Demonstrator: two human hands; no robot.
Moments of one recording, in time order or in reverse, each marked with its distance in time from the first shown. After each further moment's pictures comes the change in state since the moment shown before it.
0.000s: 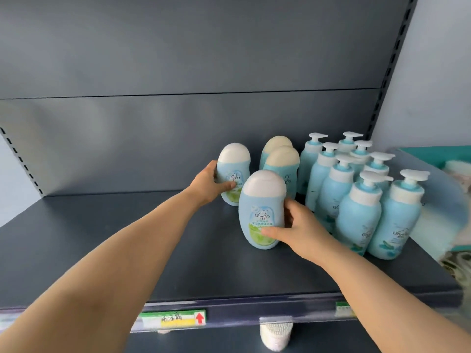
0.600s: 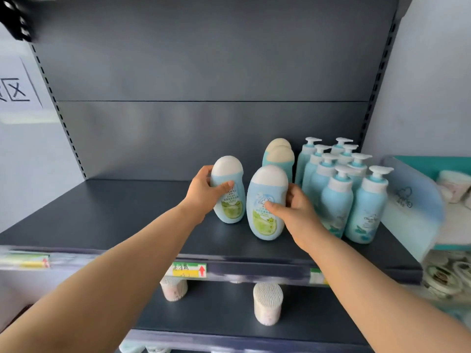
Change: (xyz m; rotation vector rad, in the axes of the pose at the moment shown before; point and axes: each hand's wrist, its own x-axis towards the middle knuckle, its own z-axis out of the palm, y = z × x) left_hand -0.120 0.047 0.009 -0.285 0.314 -0.045; right_hand -0.029 -0.019 0.000 0.463 0.108 0.009
